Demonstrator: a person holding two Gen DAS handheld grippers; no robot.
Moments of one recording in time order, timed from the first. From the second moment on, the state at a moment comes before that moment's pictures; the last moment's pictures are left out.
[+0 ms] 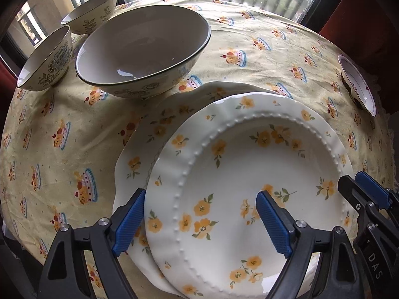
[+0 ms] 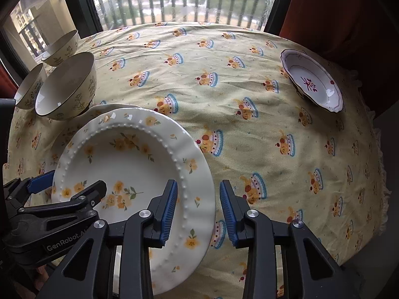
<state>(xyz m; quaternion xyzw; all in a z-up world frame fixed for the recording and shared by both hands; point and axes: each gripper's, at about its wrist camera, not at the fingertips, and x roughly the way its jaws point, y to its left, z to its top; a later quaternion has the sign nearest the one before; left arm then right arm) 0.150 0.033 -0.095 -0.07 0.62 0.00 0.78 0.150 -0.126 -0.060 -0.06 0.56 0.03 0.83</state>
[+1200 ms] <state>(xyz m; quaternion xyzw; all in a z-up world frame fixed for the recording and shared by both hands) 0.135 0.053 -0.063 -0.05 0.59 -0.03 0.80 0.160 -0.101 -0.050 0.02 0.56 0.04 0.82</state>
